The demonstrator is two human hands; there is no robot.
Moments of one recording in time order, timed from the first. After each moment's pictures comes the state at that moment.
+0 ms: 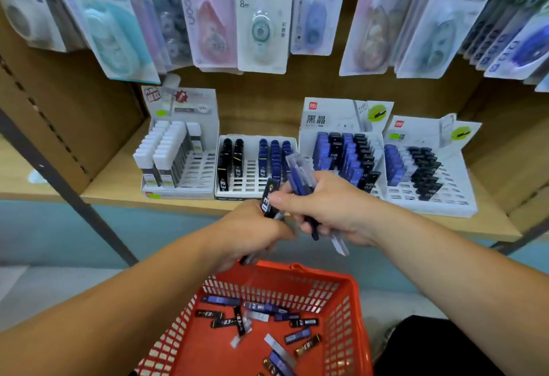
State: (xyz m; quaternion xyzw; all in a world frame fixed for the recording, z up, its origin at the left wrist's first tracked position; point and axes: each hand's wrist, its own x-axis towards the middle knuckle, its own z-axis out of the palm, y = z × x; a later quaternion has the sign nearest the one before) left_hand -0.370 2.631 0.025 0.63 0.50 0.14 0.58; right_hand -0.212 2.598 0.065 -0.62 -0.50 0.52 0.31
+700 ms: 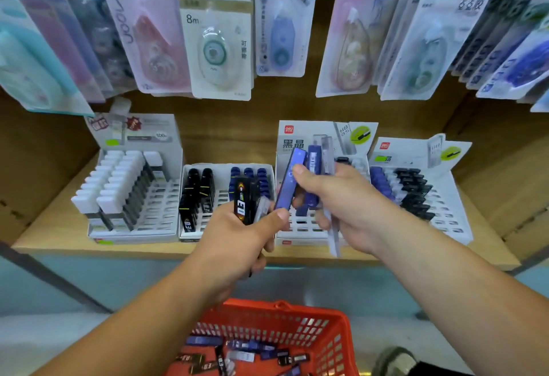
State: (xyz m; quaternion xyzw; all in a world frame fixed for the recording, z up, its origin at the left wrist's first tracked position) left_hand -0.330 2.672 0.017 0.53 0.42 0.35 0.65; right_hand -0.155 2.653 0.071 -0.64 -0.39 0.49 0.45
